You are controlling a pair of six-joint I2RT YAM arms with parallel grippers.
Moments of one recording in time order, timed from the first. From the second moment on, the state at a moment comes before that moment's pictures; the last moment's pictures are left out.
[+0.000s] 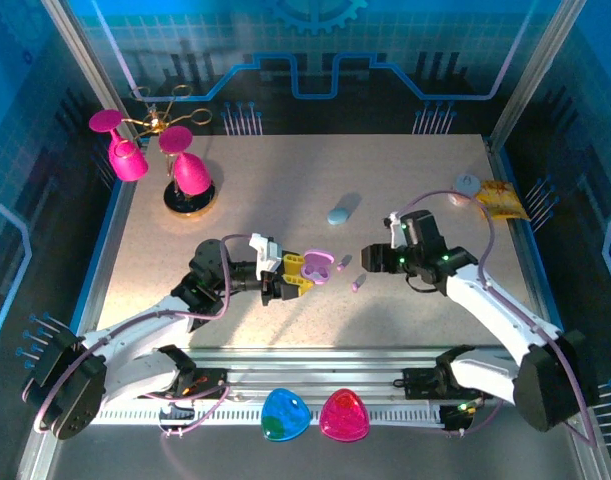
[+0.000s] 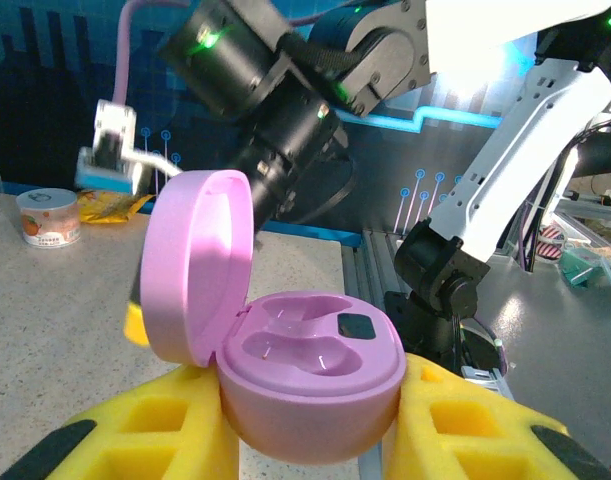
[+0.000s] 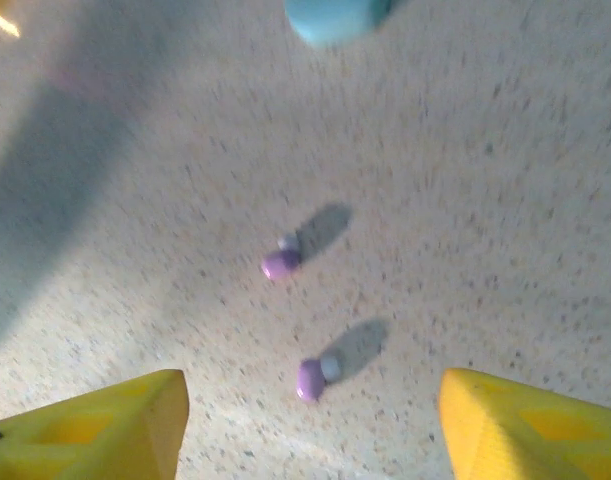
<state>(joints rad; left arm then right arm) -0.58 1.06 0.44 0.64 0.88 -0.14 0.39 1.16 0.74 -0.49 -0.22 0.36</state>
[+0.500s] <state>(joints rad) -0.58 1.04 0.42 0.65 0.87 -0.14 0.48 1.54 0.77 -0.38 -0.32 0.31</state>
